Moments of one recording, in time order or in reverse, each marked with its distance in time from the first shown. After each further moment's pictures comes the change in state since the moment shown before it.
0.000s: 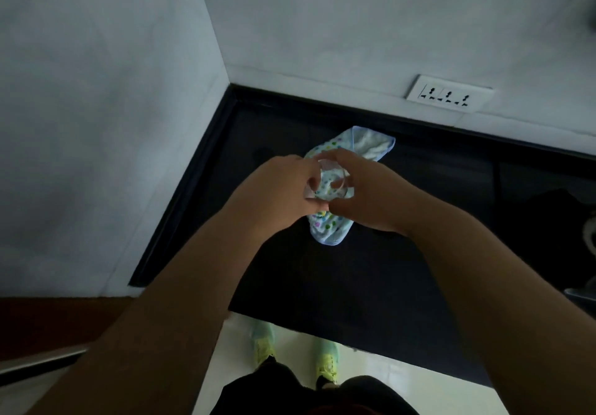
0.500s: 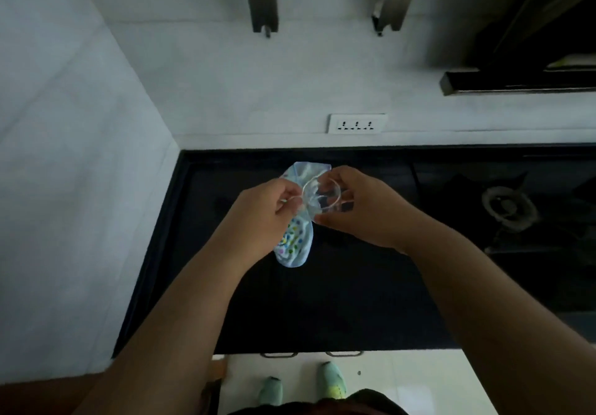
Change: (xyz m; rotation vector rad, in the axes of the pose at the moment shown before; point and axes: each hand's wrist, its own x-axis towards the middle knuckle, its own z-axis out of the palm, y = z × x) left_hand -0.027 0.065 -0.024 -0.365 0.065 0.072; right_hand -0.103 -0.003 -0.039 0.111 0.334 0.095
